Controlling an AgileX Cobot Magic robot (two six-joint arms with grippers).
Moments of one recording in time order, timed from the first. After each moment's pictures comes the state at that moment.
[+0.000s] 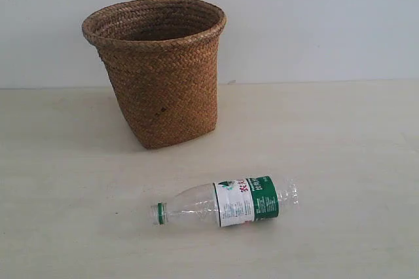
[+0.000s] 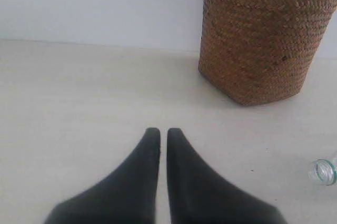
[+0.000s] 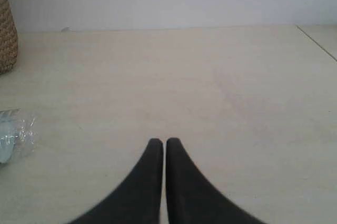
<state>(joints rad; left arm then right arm) -0.04 0.00 0.00 -0.09 0.29 0.02 0.00 0.01 0.00 0.02 0.33 0.00</state>
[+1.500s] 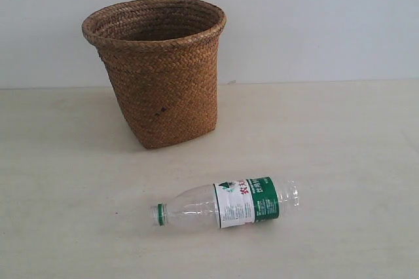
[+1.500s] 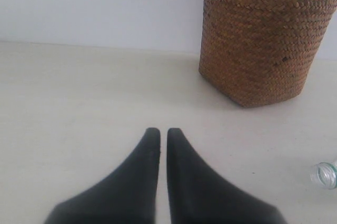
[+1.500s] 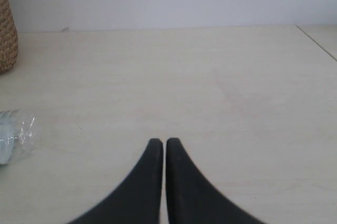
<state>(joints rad) -0.04 0.00 0.00 -0.09 0.27 0.02 0.00 0.01 0.00 0.02 0.33 0.00</state>
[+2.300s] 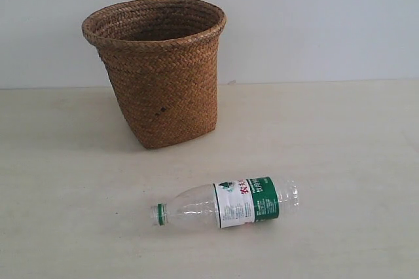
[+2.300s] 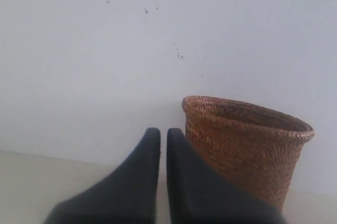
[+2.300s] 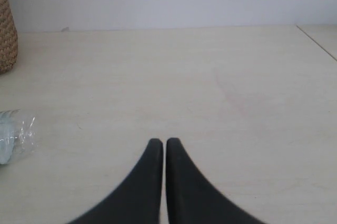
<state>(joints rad) -0.04 0.07 -0.13 -0.09 -0.03 -0.09 0.00 0.01 0.00 0.02 0.33 0.00</state>
